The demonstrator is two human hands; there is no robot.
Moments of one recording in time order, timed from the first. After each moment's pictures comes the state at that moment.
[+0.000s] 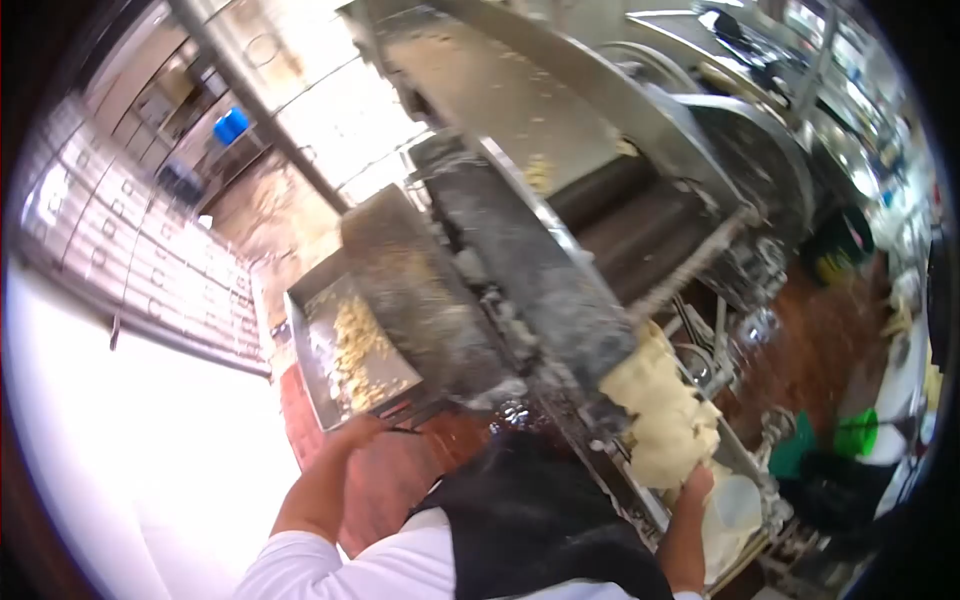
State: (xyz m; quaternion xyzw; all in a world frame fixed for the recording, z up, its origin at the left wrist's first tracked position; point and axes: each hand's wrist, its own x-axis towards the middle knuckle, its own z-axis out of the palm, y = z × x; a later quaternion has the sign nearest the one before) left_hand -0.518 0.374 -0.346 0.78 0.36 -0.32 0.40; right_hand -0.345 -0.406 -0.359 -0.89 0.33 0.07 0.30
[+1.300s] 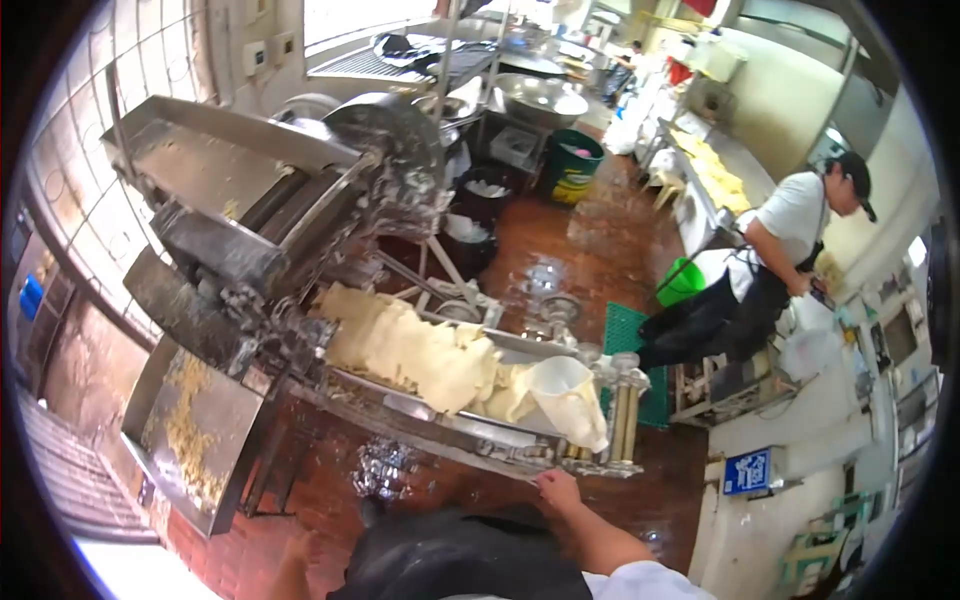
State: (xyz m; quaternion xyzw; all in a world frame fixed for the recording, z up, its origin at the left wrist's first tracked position) left_hand -0.621 0.174 -0.370 0.65 0.42 -0.35 0.52; right_hand -0.631 -0.433 -0.307 -0.88 0.30 0.10 0.36
